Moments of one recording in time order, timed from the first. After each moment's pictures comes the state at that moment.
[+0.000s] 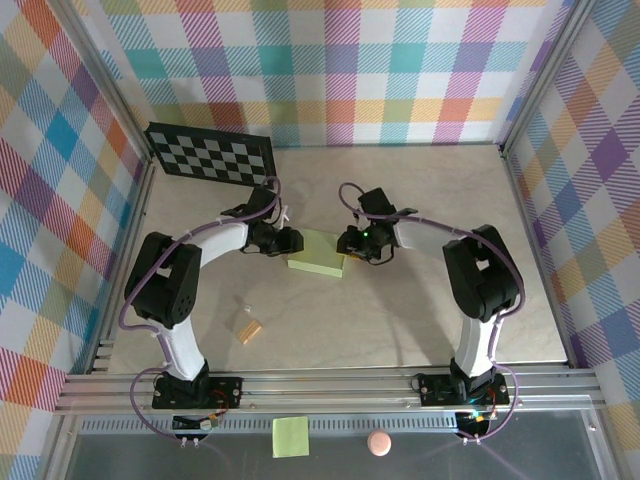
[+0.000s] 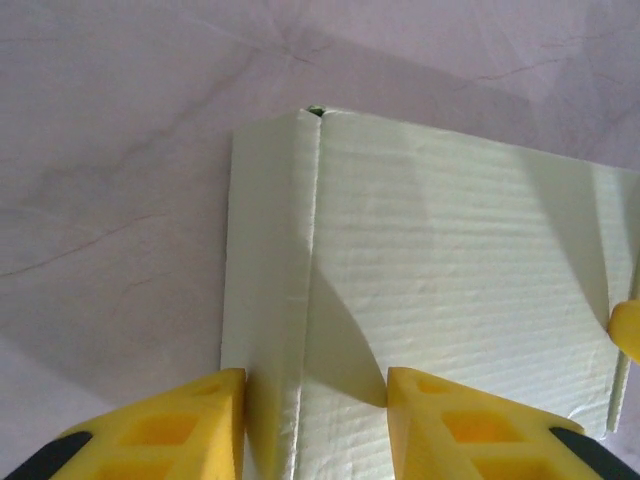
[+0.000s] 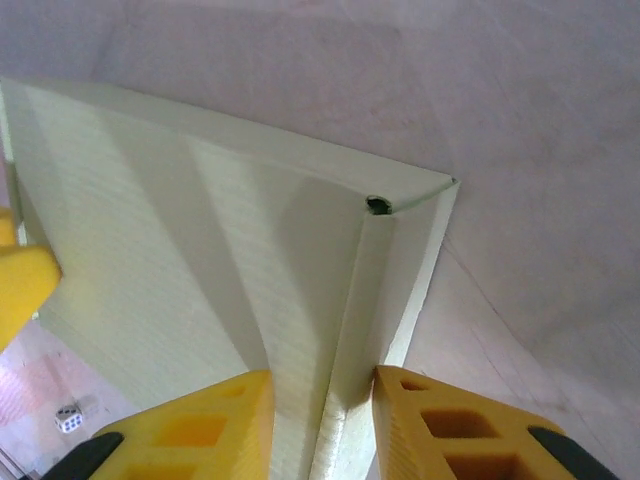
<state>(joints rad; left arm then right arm) -0.38 1.81 1.15 -0.43 0.35 -0.42 0.52 1.89 1.22 -0.42 -0.41 0.62</state>
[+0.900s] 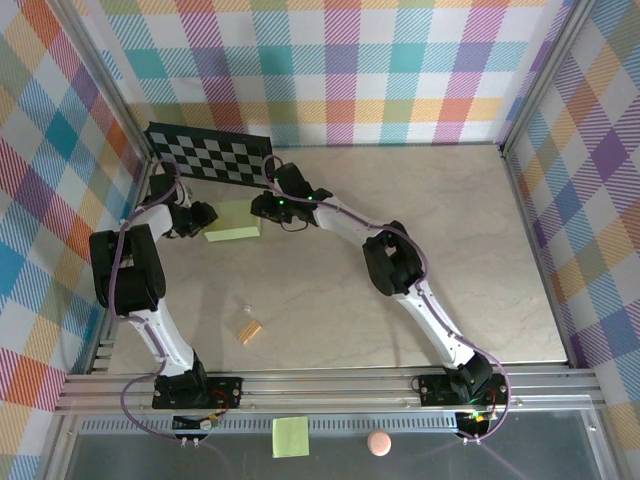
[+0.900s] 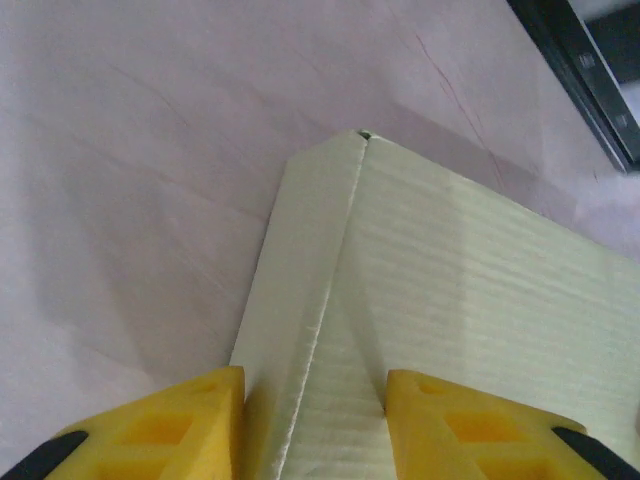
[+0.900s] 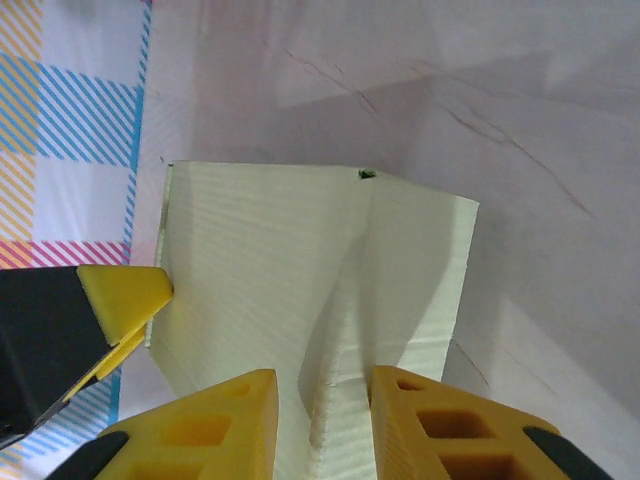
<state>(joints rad) 0.22 1.91 1.25 -0.37 0.36 -0.39 0.75 2.68 2.37 -0.31 -0.41 0.83</state>
